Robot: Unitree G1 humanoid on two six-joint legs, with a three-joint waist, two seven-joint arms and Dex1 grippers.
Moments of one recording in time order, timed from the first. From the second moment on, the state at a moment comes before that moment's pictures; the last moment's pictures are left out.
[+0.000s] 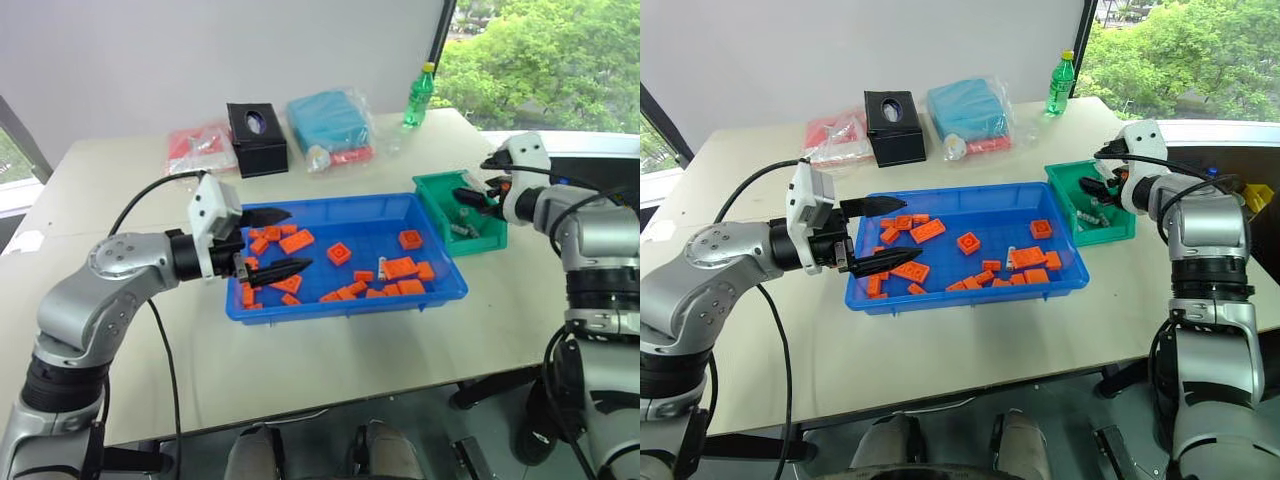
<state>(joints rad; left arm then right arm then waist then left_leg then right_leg) -0.42 0.71 0.04 -0.44 -0.70 0.68 -0.87 -0.78 -0.73 -0.10 0.26 0.19 0.82 0.68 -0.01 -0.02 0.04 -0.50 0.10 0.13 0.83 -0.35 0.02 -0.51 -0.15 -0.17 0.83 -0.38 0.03</state>
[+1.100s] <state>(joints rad) -0.38 0.73 0.02 -0.50 -0.71 0.70 -0.88 -0.87 -0.76 0.43 0.62 -0.12 0.05 1.28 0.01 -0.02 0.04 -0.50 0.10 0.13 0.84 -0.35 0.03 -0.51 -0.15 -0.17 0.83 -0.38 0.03</state>
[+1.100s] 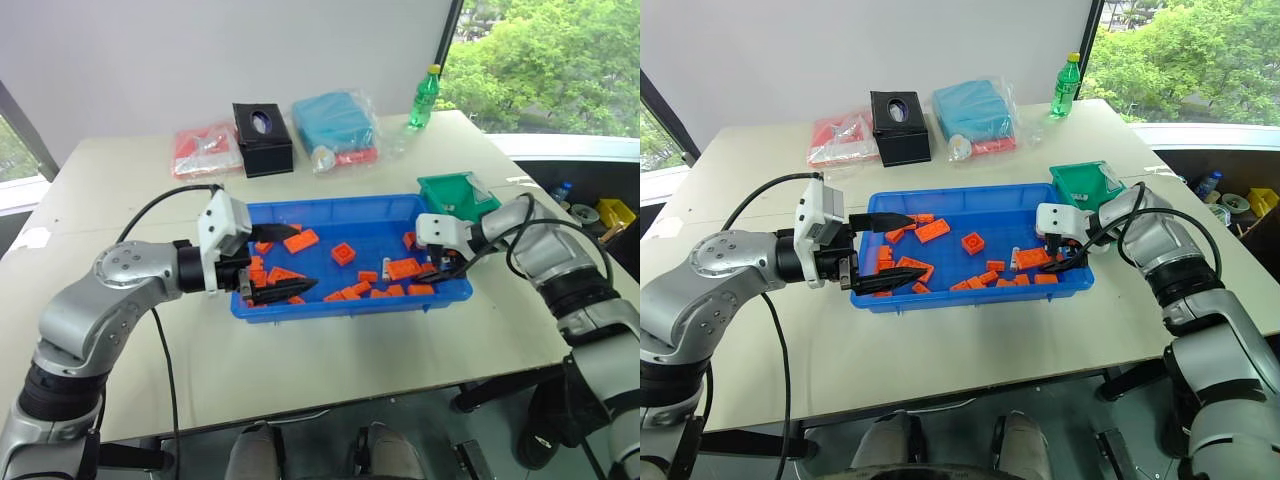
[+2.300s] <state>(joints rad) -0.33 0.77 0.06 -0.53 -0.71 0.69 -0.85 -0.71 -0.52 0.04 -0.22 0.12 1.53 0.92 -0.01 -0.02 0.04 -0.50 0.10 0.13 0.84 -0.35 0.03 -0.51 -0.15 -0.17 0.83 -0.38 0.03</state>
